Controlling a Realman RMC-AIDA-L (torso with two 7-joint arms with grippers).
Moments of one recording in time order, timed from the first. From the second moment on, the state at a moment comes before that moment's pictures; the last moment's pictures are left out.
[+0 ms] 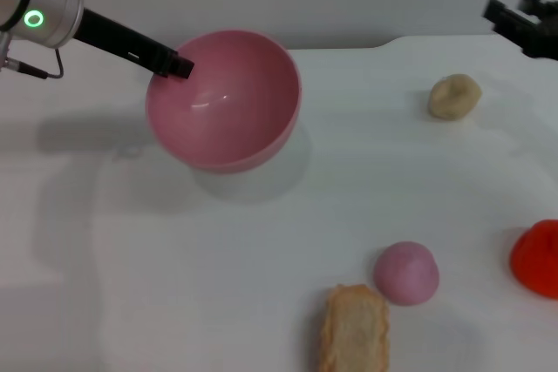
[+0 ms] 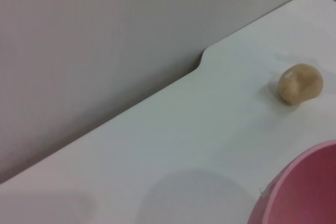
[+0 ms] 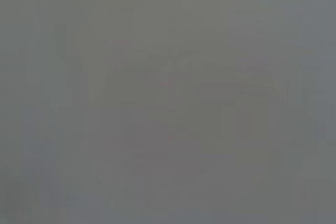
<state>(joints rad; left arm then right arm) -0.84 -1.96 0.98 0.94 2.41 1.40 -2.32 0.36 2.06 -1.04 -0.79 1.86 0.94 -1.73</state>
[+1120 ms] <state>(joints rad) -0.82 -1.96 0.98 0.94 2.42 1.39 -2.29 0.72 2.06 -1.27 -1.36 0.78 1.79 -0.60</state>
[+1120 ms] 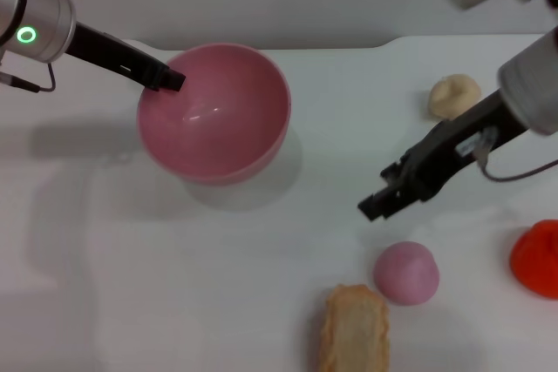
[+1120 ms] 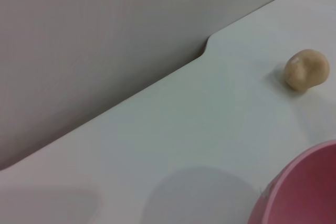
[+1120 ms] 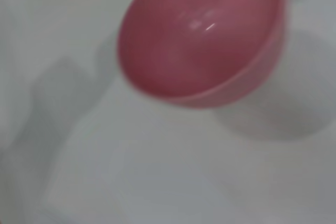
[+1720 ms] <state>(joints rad) -0.78 -1.98 0.98 0.93 2.41 1.38 -2.27 0.86 2.08 -1.61 -1.12 0.92 1.66 -0.67</state>
